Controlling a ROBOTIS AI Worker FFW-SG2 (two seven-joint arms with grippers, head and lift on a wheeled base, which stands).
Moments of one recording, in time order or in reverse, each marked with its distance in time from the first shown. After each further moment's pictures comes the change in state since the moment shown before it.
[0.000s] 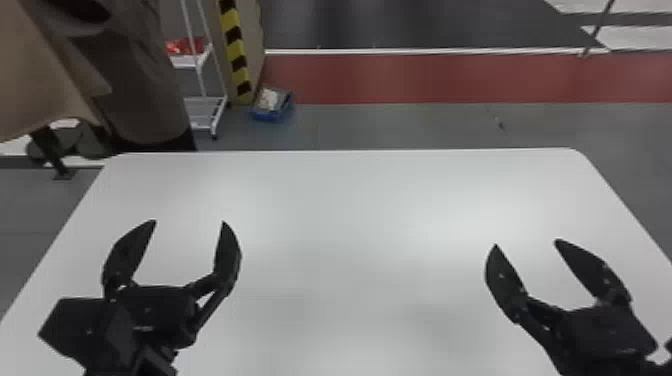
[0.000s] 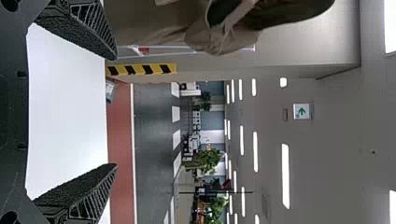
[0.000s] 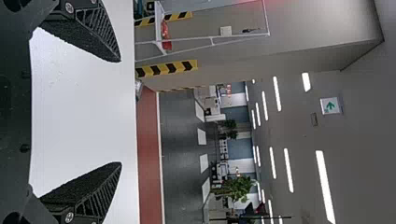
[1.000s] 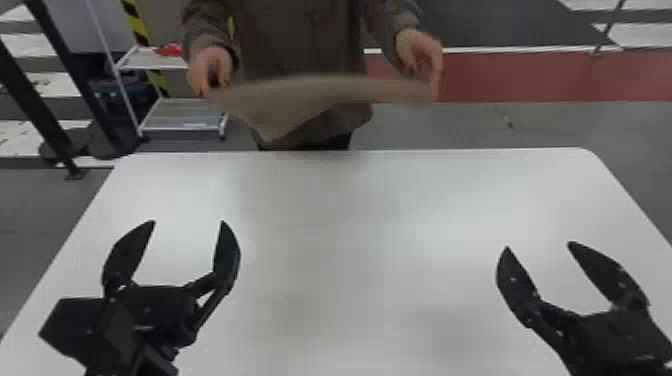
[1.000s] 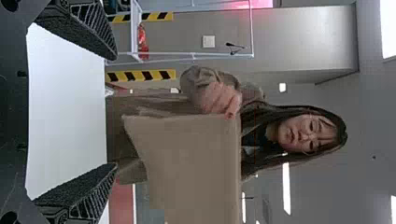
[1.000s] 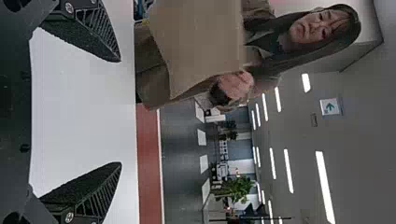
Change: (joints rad) left arm 0.010 -0.008 0.024 -0.008 0.001 -0.001 0.000; right arm 0.015 0.000 -0.003 -0.016 -0.001 0.000 0.005
